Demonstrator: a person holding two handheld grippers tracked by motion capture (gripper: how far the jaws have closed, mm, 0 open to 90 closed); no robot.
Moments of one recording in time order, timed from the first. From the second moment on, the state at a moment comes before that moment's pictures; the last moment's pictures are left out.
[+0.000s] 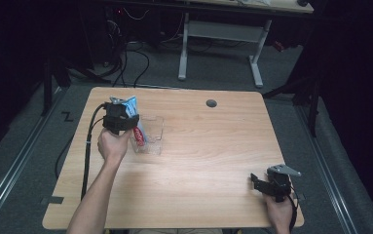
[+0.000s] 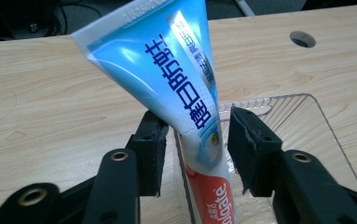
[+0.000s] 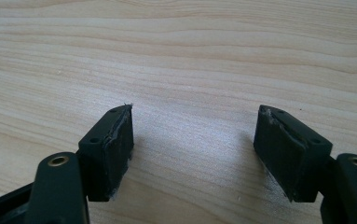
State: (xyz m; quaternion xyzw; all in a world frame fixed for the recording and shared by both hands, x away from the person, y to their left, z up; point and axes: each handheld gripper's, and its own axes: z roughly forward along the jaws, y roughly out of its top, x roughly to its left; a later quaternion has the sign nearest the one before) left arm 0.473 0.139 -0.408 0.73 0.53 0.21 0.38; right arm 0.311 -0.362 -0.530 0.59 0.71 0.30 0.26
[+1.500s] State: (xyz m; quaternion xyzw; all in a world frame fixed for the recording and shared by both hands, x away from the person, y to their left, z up) left arm 0.439 0.171 -0.390 0.71 0.51 0.26 0.41; right arm 0.311 -0.362 -0.530 0.59 0.71 0.30 0.26
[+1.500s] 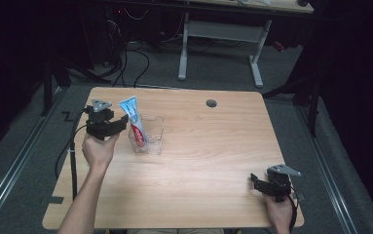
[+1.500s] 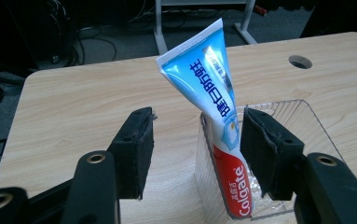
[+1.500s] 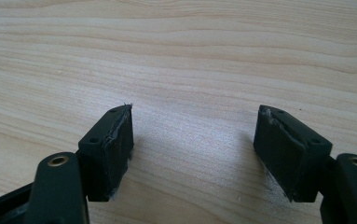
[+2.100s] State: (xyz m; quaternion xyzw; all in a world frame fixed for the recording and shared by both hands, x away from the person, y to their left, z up) left arm 0.423 0.183 -0.385 0.70 0.51 0.26 0.42; right arm 0.311 -0.362 -0.530 0.59 0.71 0.30 0.26
